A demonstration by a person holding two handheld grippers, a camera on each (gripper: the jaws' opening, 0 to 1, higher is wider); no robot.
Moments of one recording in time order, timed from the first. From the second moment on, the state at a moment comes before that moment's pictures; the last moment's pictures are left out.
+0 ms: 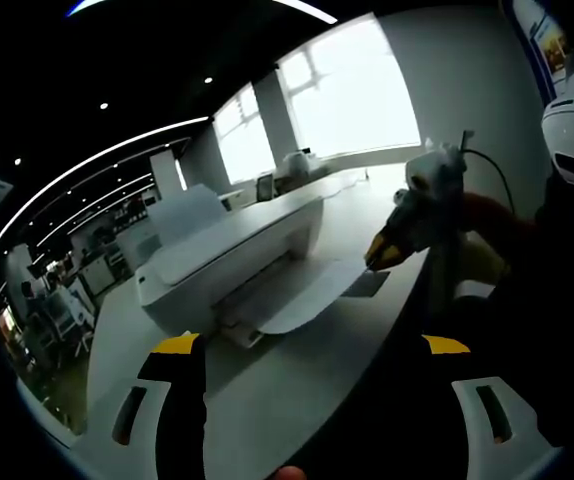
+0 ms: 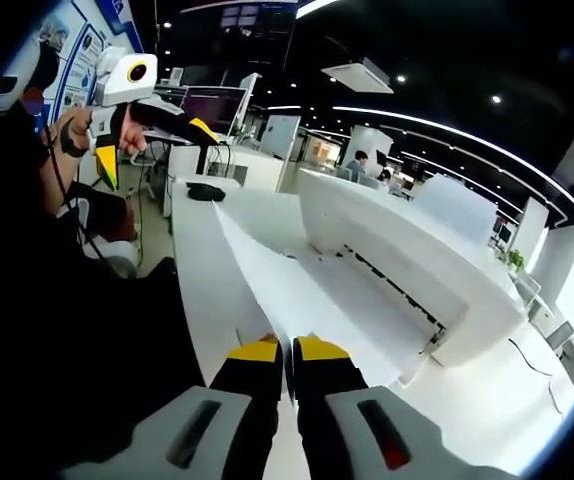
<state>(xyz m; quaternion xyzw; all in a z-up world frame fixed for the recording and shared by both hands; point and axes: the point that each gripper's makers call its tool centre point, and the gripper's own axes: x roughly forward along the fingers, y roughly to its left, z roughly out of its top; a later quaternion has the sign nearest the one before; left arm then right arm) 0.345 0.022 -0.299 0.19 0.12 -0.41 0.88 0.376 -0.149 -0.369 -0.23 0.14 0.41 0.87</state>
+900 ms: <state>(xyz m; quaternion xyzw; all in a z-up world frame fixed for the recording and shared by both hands) 0.345 0.023 -0.299 0.19 0.12 -0.41 0.88 0.376 -0.149 -0.368 -0.22 0.14 0.41 0.87</state>
